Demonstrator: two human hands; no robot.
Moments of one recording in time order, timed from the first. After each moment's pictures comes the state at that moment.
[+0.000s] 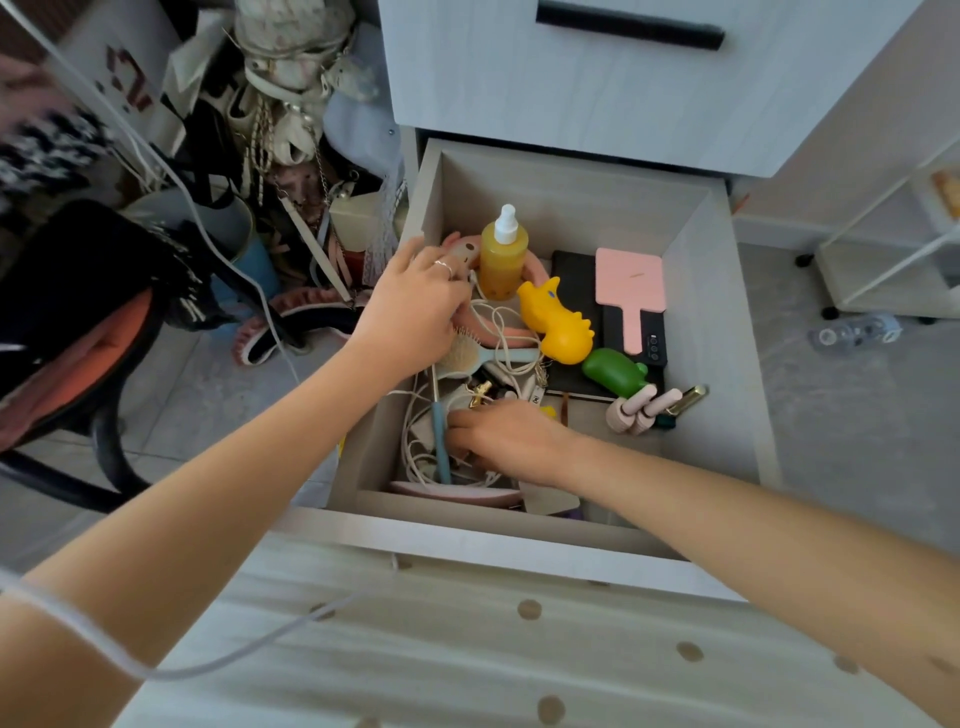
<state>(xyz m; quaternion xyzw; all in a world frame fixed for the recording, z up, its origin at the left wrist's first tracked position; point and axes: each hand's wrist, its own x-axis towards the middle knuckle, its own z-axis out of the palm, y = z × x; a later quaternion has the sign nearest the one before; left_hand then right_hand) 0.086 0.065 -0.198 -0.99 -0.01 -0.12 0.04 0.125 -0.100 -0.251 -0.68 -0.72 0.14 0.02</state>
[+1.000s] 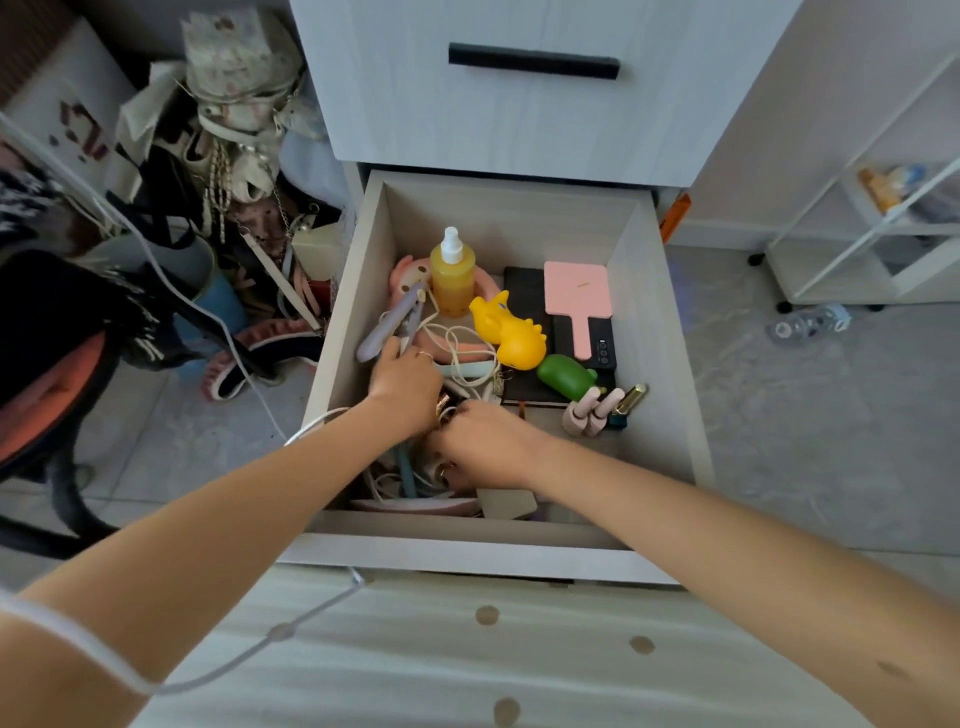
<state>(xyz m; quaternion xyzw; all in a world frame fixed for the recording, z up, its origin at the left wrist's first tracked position) 0.101 0.011 -0.233 -0.96 -0.08 0.23 0.17 0.127 -0.112 -0.225 -0.71 -0.69 0.12 -0.06</state>
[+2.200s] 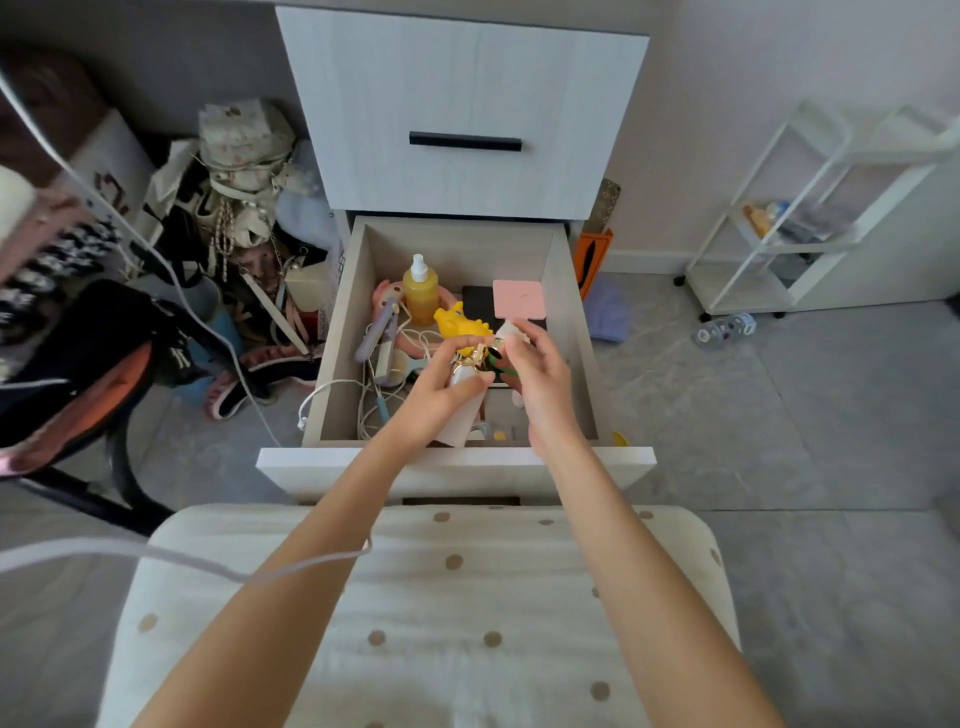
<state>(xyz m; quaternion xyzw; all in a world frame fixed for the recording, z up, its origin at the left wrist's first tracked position) 0.013 -0.089 -0.145 -0.73 -0.11 -0.05 -0.67 0.082 -0.203 -0.141 -0.65 -0.08 0.16 0.74</state>
